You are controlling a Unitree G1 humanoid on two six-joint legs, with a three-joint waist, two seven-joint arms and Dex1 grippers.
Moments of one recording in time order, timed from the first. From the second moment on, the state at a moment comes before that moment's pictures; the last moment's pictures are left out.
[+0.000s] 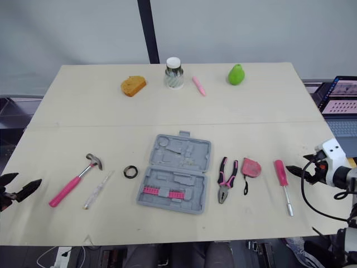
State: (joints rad) left arm 0.01 0.92 0.57 0.71 -0.35 -0.05 -0.85; right arm -0.54 -0.95 -0.20 1.06 0.14 -0.04 1.13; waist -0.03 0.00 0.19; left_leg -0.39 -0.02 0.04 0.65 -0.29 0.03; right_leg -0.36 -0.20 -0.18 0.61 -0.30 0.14
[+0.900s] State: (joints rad) left arm -0.03 0.89 0.54 0.59 -0.36 -0.03 -0.86; right arm -0.52 -0.93 -0.23 0.79 0.26 0.13 1.20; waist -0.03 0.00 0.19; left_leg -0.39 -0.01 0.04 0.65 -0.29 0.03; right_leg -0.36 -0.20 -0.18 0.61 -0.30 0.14
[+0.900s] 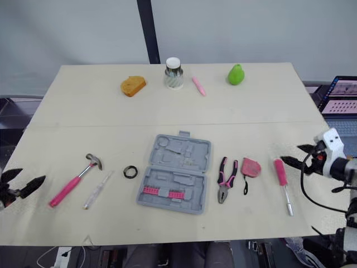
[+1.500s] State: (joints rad) left arm -0.35 0.68 -0.02 0.05 -0.30 0.30 -0.88; right arm -0.29 -0.73 0.04 -0.03 0.31 0.48 1.06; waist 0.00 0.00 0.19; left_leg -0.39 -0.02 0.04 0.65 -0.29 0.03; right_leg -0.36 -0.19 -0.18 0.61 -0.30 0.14
